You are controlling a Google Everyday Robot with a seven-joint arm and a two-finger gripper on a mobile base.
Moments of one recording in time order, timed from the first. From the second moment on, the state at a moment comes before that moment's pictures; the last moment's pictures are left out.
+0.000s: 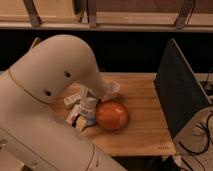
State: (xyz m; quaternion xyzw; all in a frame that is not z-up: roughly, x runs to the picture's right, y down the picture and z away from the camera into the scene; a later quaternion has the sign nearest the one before) arm -0.128 0.191 0.796 -0.46 -0.11 0.15 0.87
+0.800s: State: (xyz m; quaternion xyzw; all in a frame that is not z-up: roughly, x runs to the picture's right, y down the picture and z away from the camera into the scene) arm -0.121 0.202 0.804 -0.47 -0.08 0.12 0.87
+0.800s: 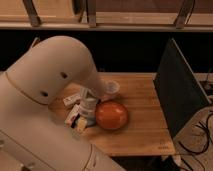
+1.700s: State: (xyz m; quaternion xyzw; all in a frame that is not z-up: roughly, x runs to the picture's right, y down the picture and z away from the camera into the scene) arm -0.117 0.206 0.804 -0.47 -0.07 0.11 0.87
